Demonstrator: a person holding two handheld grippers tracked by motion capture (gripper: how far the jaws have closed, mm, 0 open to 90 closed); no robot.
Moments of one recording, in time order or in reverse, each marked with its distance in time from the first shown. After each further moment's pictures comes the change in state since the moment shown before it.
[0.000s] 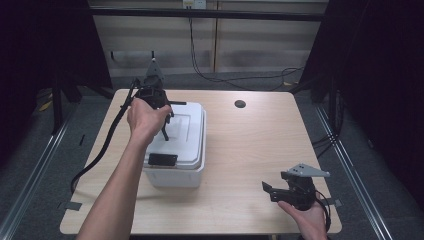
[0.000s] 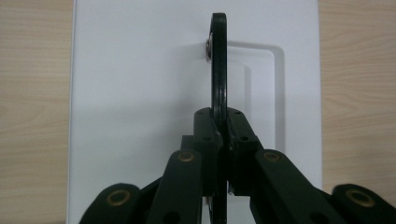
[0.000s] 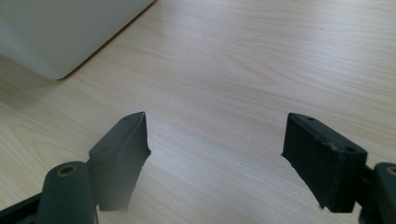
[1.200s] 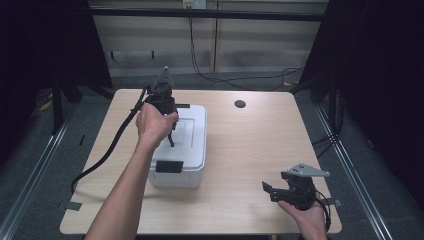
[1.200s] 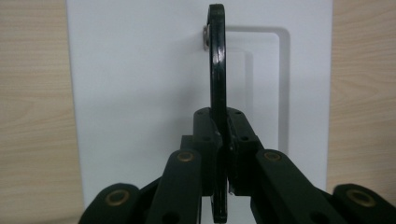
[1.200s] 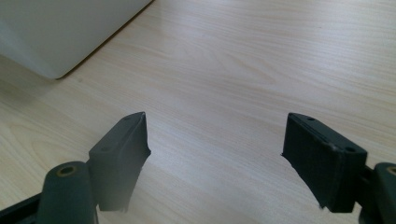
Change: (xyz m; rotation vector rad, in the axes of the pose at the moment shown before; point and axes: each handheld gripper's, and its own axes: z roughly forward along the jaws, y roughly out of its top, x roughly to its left) left arm -0.015 -0.003 0.023 0.066 0.036 0.056; right arm -0.001 0.000 0.001 0.002 -0.003 -0.004
